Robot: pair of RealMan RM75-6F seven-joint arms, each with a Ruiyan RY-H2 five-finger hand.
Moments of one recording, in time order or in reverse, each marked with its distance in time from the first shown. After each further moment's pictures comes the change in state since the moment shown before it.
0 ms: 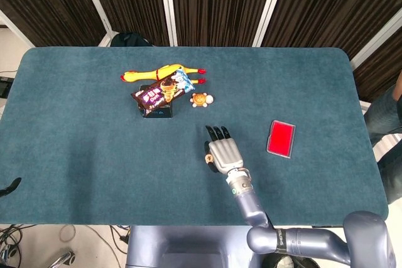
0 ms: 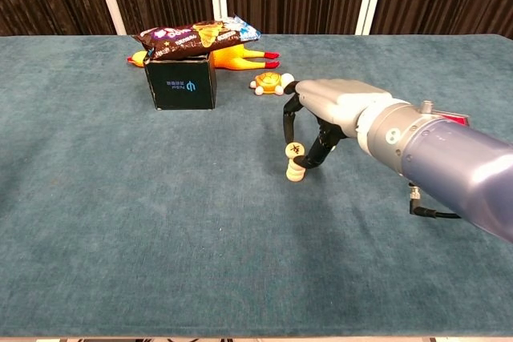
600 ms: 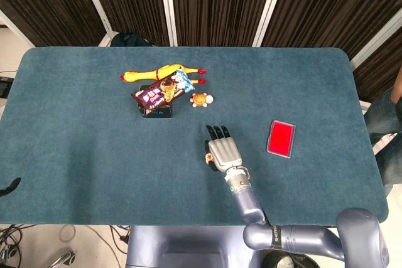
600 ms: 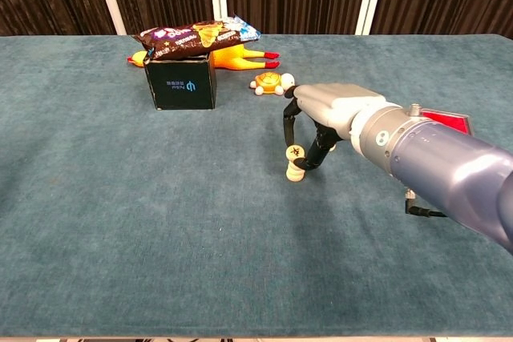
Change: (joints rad) left arm 0.000 0.002 0.000 0.000 -0.001 -0.001 -0.001; right arm 0.041 -0.019 -0.015 0.046 0.046 0.008 0.002
